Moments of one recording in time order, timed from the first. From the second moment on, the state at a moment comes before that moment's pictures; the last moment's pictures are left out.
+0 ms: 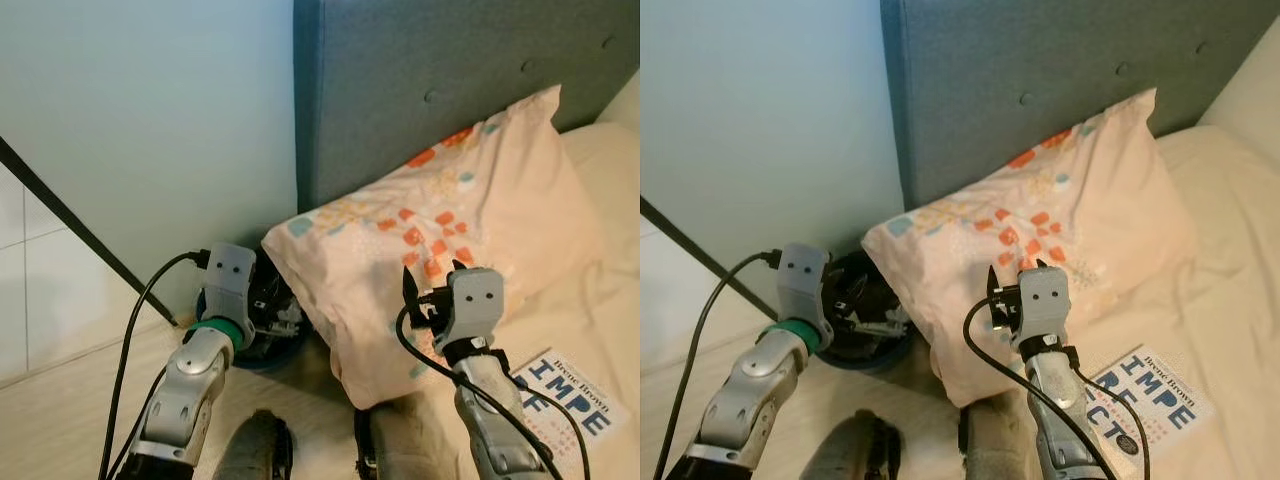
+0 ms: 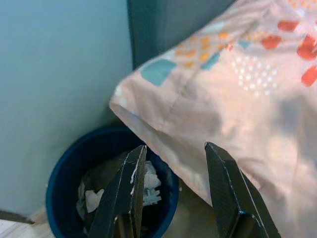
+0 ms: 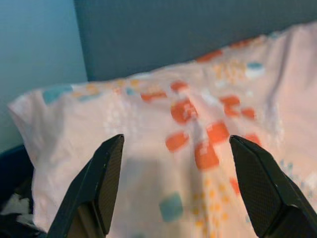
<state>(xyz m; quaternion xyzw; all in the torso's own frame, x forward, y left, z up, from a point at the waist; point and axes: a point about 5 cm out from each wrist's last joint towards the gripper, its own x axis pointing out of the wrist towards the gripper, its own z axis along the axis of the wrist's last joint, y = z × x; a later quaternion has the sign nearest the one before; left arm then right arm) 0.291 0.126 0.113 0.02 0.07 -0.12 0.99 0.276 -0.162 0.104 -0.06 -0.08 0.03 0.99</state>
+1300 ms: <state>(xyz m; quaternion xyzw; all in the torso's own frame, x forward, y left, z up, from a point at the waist) 0.294 0.124 0.110 0.04 0.07 -0.13 0.99 0.273 -0.158 0.104 -0.04 -0.07 0.04 1.00</state>
